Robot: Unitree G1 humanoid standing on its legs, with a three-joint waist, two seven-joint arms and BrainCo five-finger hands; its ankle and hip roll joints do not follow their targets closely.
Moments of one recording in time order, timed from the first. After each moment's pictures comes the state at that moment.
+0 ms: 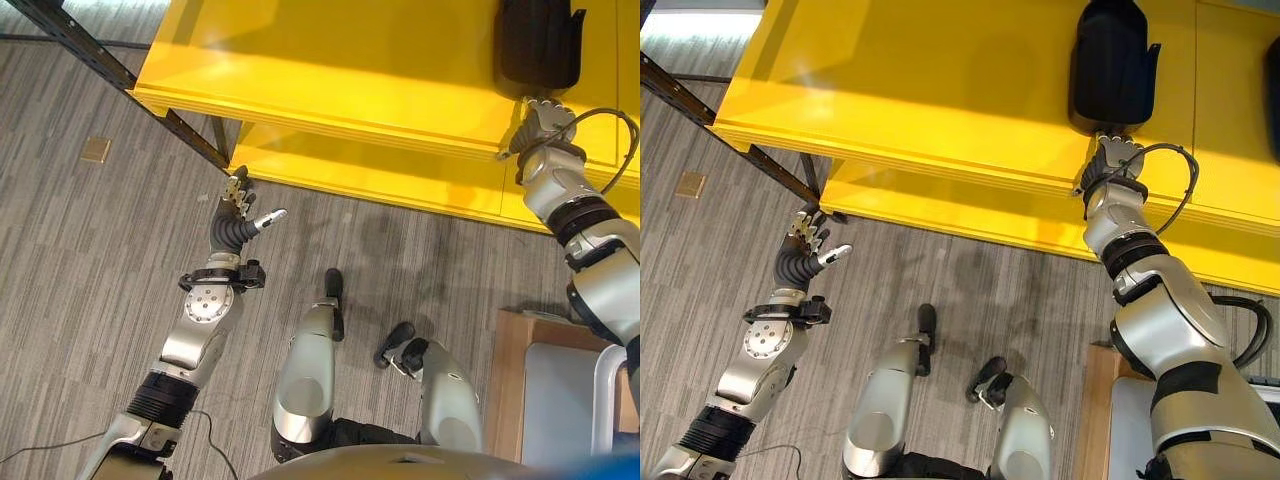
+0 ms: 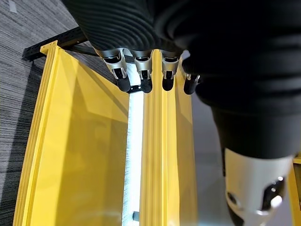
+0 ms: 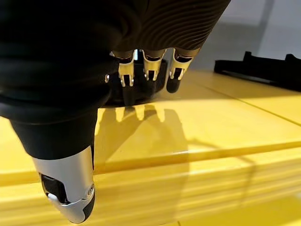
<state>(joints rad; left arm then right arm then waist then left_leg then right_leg) -0.15 0.52 -0.22 0.00 -0.49 -0.18 0.31 -1.19 -0.63 0.74 1.05 -0.29 0.36 -0.23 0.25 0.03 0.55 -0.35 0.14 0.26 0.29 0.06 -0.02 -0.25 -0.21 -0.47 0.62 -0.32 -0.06</state>
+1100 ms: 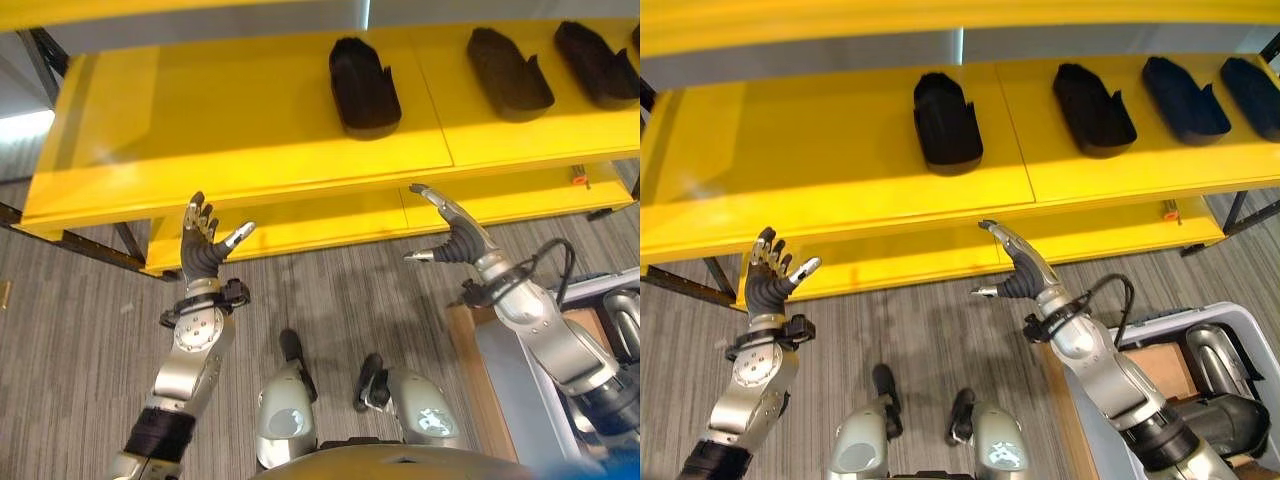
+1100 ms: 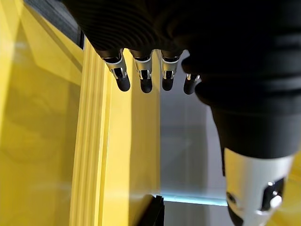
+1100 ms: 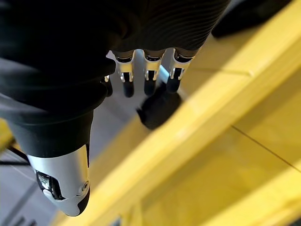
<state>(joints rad) 0.11 0.43 -0.11 -0.08 -0.44 -0.18 0.48 -0.09 -0.69 0.33 -0.30 -0.14 0.03 -0.08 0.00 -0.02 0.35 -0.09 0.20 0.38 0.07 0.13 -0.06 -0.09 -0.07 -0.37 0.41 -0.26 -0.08</state>
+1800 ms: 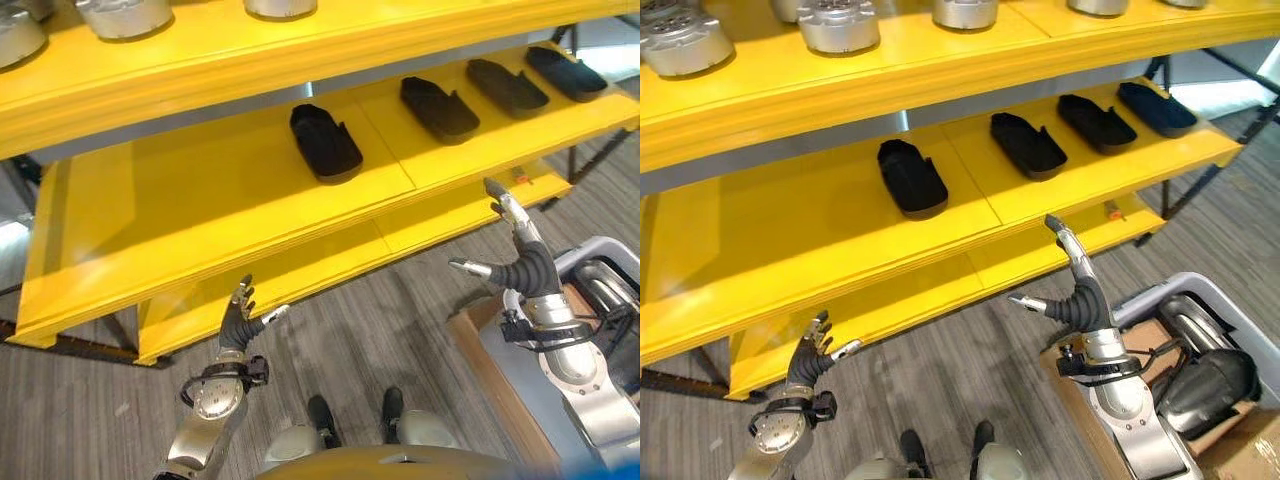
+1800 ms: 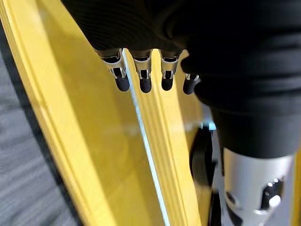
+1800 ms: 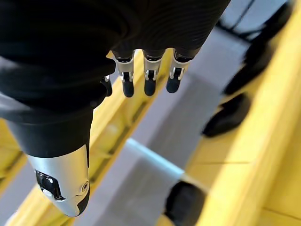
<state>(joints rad) 0.27 0.42 -0.28 0.04 -0.32 -0.17 0.32 0.26 -0.60 0.12 -0.35 0.00 -0.26 -0.28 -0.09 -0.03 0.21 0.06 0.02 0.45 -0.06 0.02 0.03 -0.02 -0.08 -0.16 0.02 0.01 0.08</state>
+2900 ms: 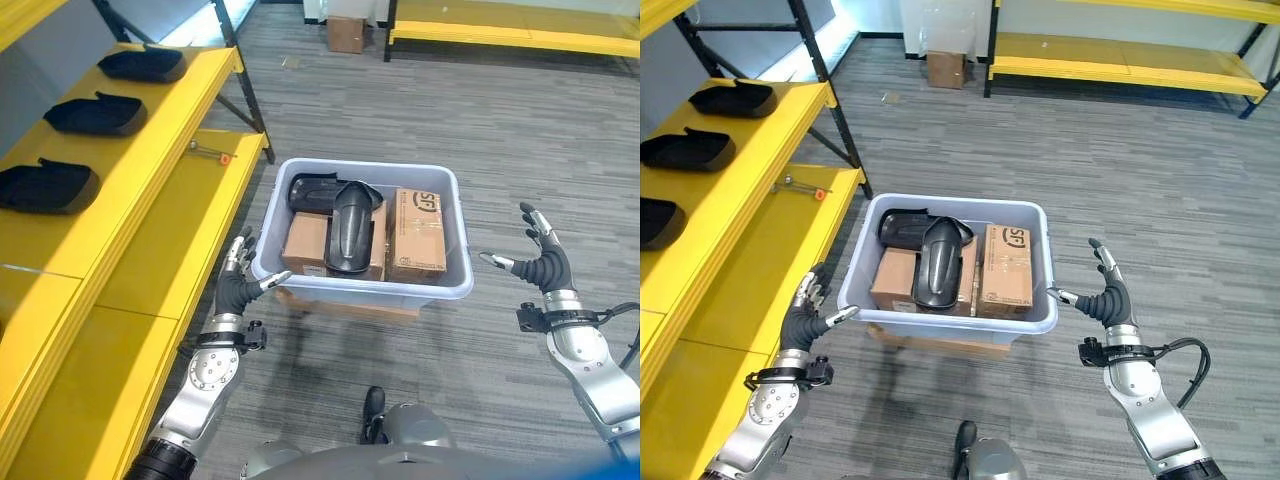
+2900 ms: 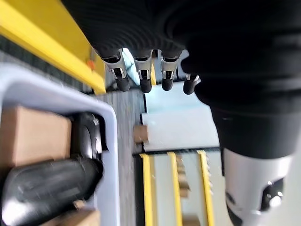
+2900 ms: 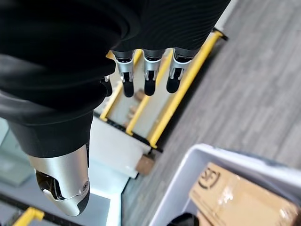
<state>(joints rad) 0.11 0.45 -0.30 -0.02 -0.34 -0.28 0.38 0.09 -0.65 0.18 -0.12 0.18 -0.03 -0.35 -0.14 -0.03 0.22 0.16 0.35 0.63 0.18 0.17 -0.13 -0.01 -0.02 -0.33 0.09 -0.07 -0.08</state>
